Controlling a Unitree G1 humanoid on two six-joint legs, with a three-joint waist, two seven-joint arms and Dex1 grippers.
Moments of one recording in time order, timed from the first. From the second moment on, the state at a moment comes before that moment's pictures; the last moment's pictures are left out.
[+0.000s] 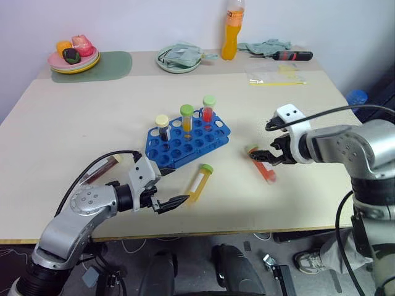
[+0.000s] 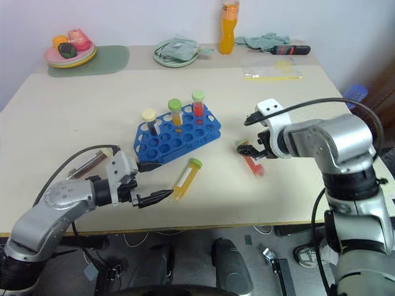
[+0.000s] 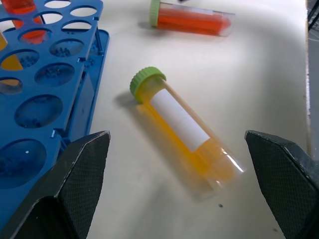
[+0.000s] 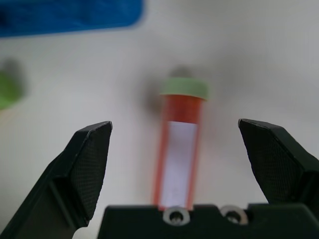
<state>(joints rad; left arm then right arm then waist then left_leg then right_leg) -0.07 0.67 -0.06 -0.54 -0.44 0.56 -0.79 -0.85 -0.76 0.14 -0.12 0.67 1.61 0.31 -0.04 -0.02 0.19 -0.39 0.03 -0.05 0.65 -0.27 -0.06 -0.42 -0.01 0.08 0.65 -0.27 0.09</state>
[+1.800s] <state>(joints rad) -0.05 0.65 0.03 -0.52 -0.43 0.53 -0.71 -0.53 -0.13 0.11 0.08 0.35 0.22 0.18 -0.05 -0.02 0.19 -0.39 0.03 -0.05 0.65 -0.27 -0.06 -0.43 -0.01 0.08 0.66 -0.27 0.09</state>
